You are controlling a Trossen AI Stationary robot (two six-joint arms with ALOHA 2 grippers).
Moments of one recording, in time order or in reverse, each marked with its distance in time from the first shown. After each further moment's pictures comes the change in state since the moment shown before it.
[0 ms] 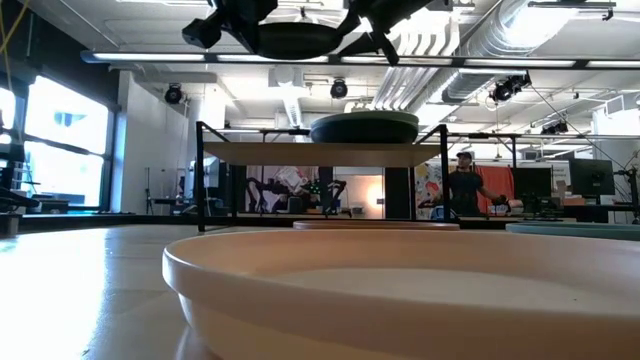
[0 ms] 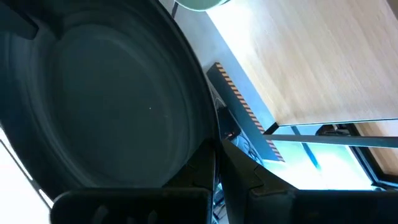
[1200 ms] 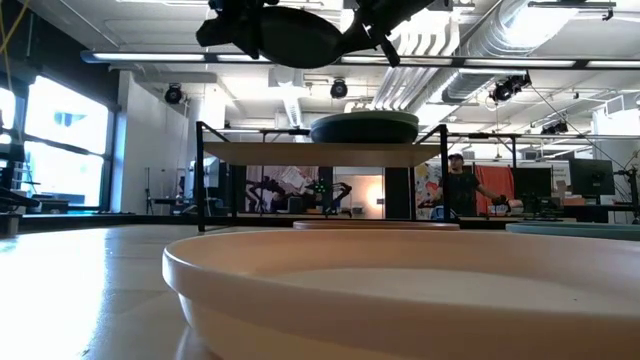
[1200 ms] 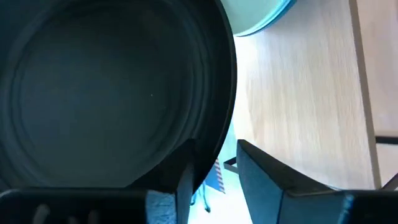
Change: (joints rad) left arm -0.004 -0.002 0.000 0.000 0.066 -0.415; right arm -0.001 0.000 0.000 -0.005 -0.008 0.000
